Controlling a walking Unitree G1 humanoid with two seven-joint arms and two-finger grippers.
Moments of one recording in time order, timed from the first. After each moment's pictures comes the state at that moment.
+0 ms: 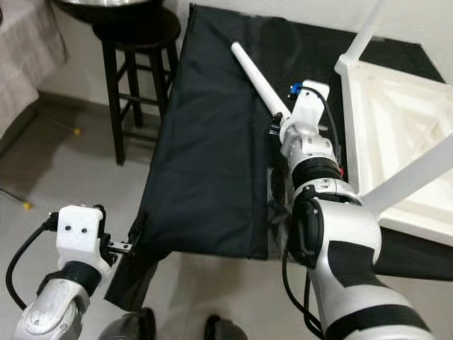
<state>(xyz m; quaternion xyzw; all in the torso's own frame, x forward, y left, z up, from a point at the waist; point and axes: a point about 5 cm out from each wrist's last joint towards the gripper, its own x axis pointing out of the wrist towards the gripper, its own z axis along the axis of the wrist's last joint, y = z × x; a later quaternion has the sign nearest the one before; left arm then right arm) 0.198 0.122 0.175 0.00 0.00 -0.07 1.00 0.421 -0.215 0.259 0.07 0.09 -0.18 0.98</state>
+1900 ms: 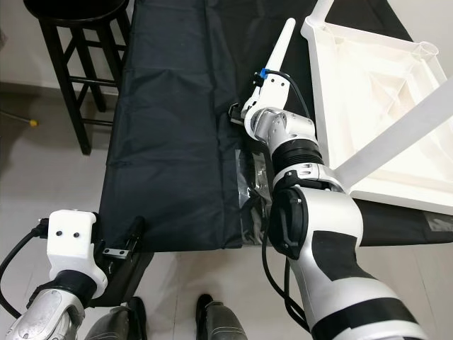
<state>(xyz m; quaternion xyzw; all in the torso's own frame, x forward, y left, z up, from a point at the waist) 0.185 0.121 0.184 -0.02 0.02 -0.05 1.00 0.425 -0.137 0.271 0.16 0.18 0.00 0.97</state>
